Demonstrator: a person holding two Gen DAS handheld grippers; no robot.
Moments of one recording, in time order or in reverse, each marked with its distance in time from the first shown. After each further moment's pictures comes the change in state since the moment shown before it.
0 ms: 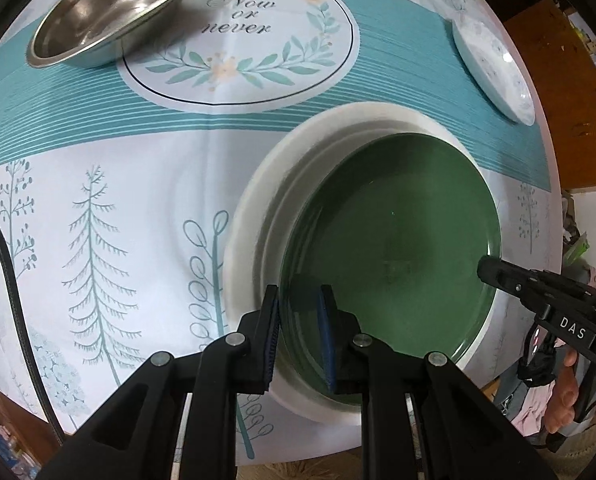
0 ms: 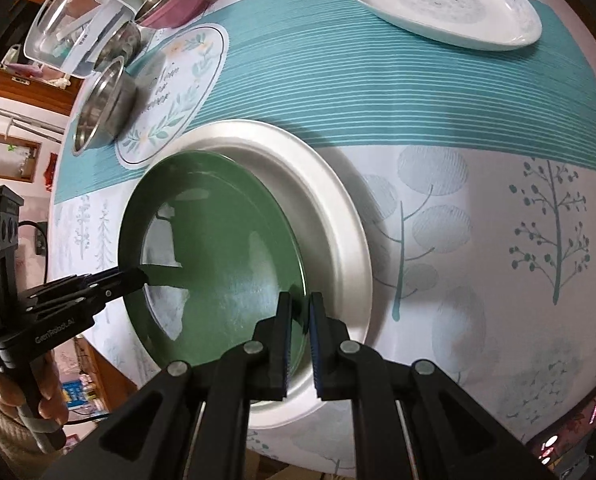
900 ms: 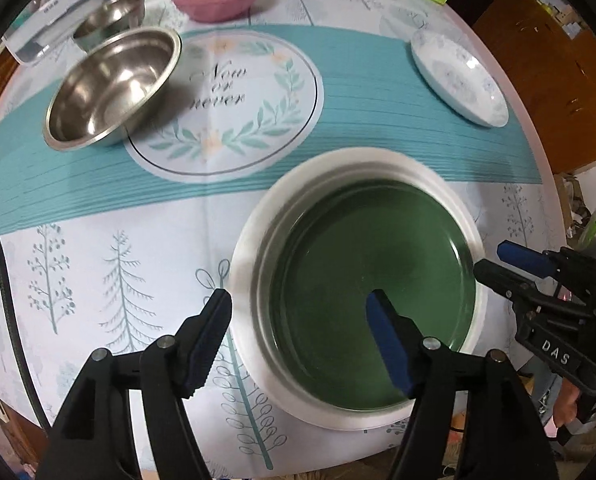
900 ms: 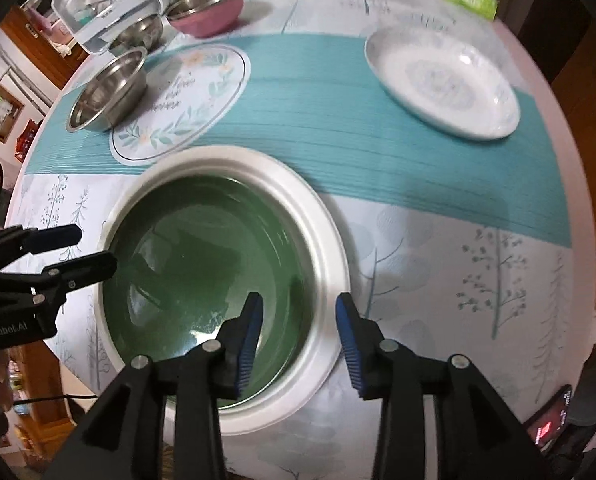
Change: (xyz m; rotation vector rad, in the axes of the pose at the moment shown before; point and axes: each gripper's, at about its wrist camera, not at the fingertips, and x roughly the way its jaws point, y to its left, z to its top) left arm -0.041 -0.031 0.003 0.130 -0.156 0.071; right arm -0.030 0.033 -0.014 -0.178 -0.177 -0.218
